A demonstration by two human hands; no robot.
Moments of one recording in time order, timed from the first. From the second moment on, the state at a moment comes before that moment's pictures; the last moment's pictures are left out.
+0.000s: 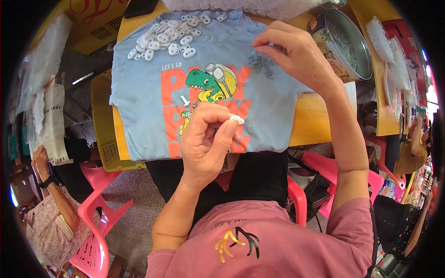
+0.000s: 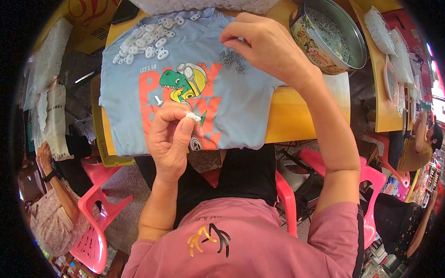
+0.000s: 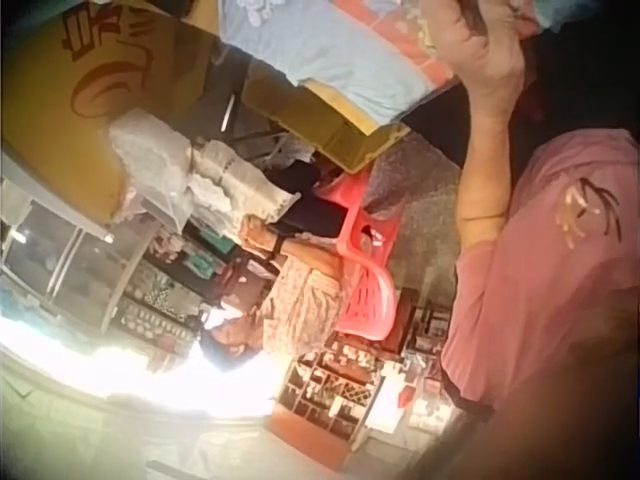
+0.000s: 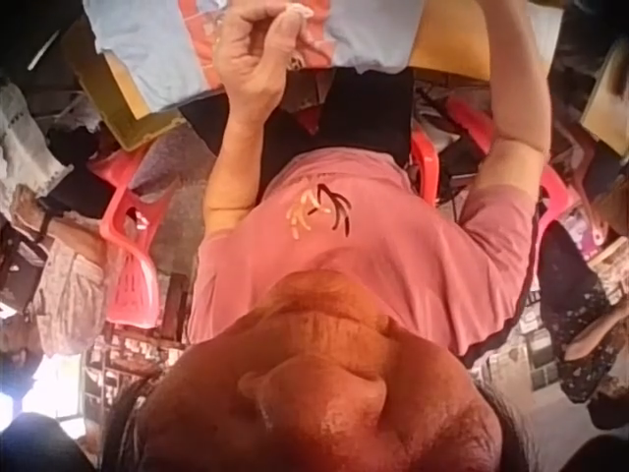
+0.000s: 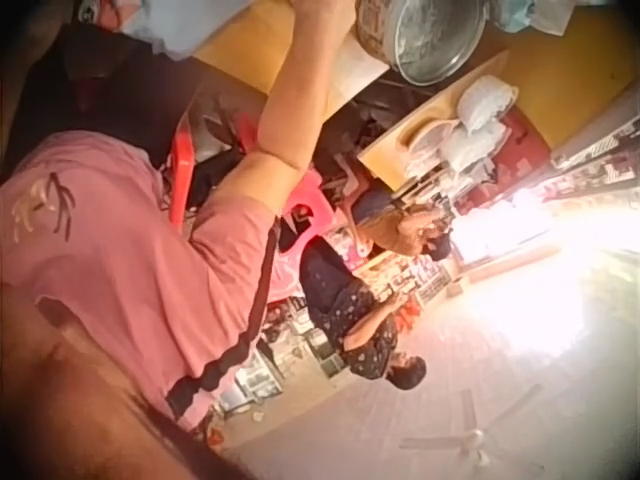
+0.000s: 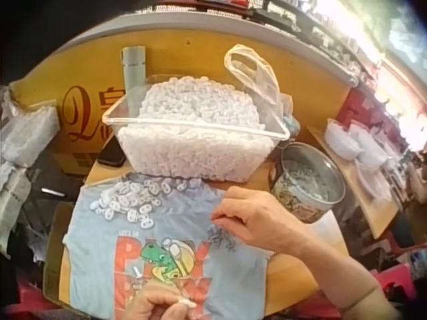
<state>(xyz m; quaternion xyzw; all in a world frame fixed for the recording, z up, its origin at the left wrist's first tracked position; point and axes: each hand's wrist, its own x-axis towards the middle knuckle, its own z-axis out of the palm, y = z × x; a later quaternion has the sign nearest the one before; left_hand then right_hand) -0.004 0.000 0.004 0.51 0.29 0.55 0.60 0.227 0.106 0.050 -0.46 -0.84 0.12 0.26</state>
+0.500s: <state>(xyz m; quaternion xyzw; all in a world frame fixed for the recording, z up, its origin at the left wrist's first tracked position) -0.004 0.000 0.004 0.50 0.28 0.55 0.60 0.227 0.127 0.040 -0.44 -0.88 0.05 0.16</state>
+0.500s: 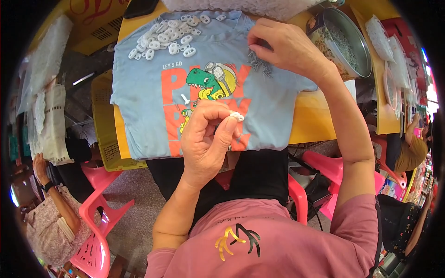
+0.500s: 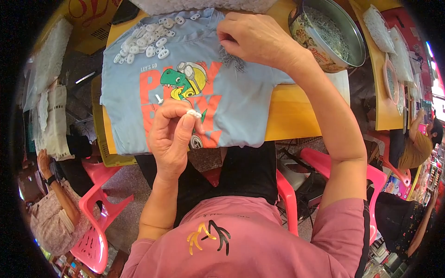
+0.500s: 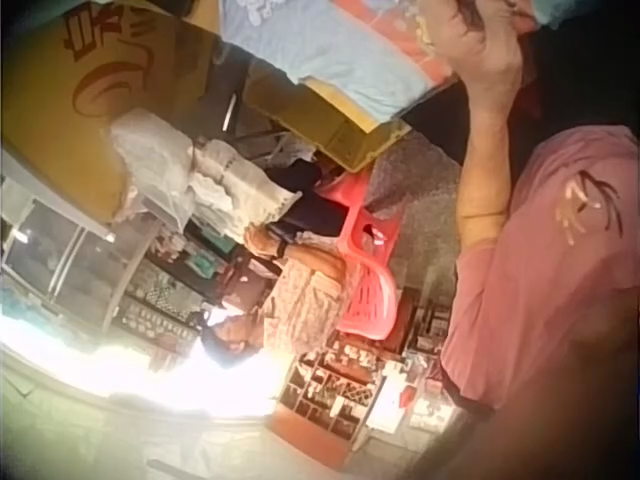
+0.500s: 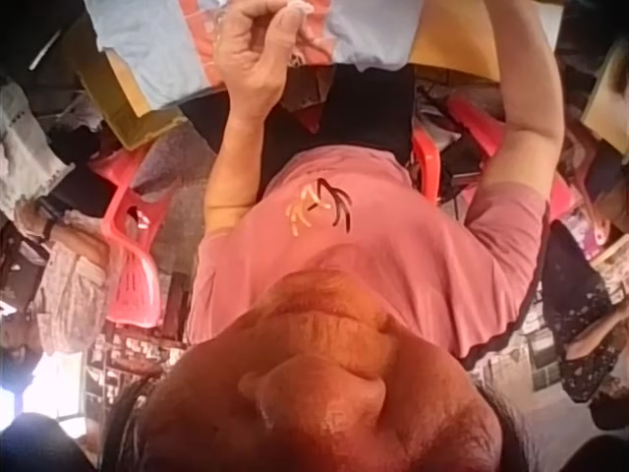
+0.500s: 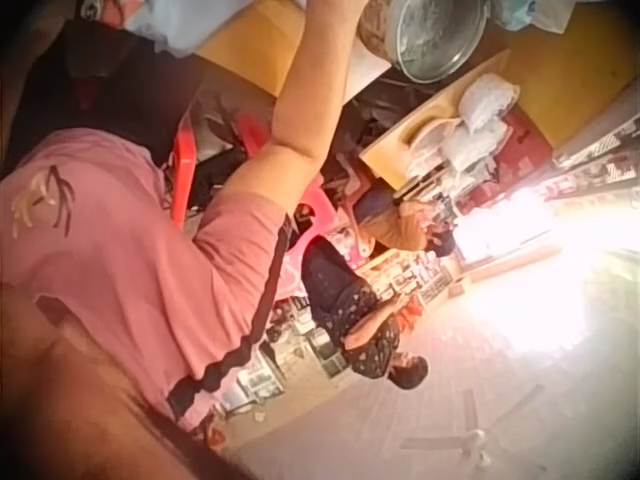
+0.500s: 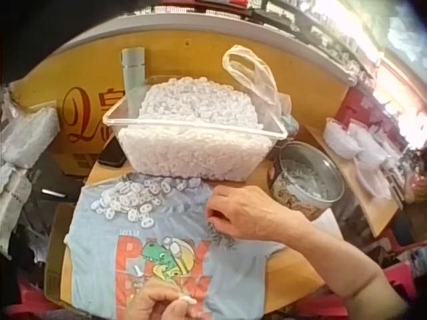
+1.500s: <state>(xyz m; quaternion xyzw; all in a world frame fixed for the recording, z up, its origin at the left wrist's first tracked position) -0.003 0.004 0.000 0.43 0.27 0.60 0.62 0.154 0.021 0.041 -0.46 -0.48 0.58 0.47</state>
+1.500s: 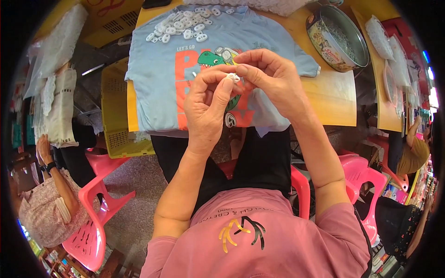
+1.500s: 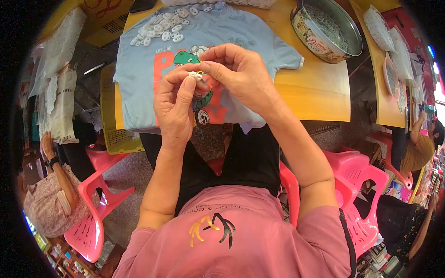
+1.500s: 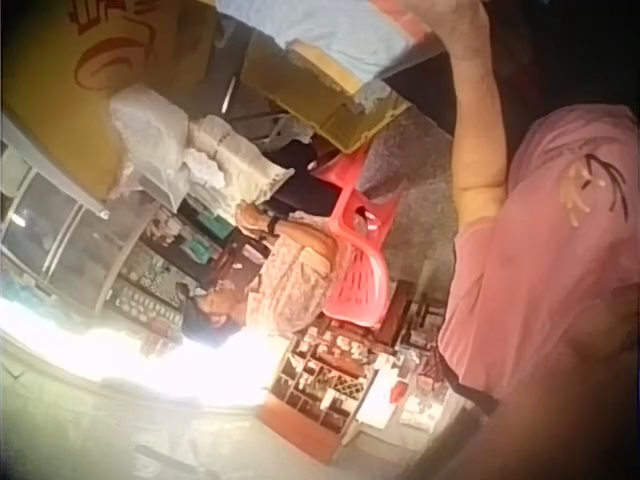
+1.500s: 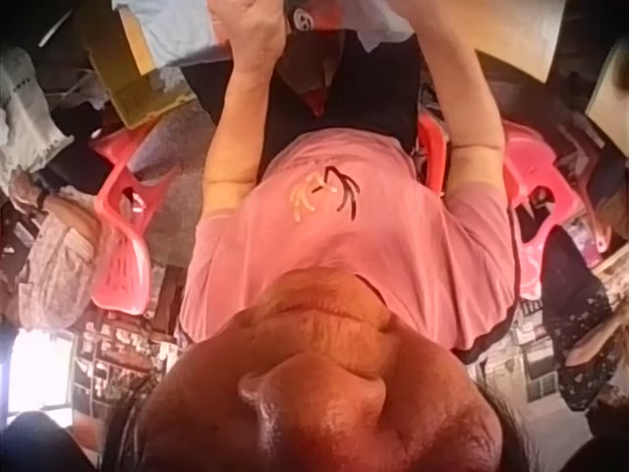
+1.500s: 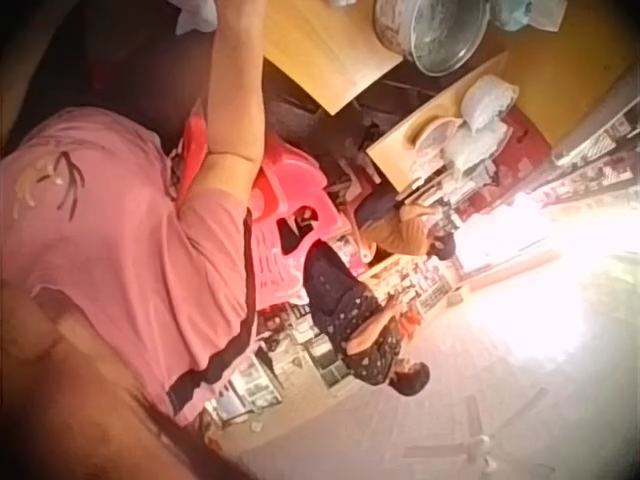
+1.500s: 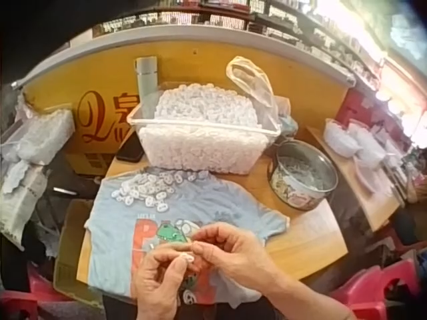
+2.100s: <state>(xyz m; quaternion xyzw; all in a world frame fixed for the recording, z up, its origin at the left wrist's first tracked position) 0.000 0.001 0.002 0.40 0.30 0.61 0.61 0.157 0.013 0.045 -0.47 -0.56 0.51 0.45</state>
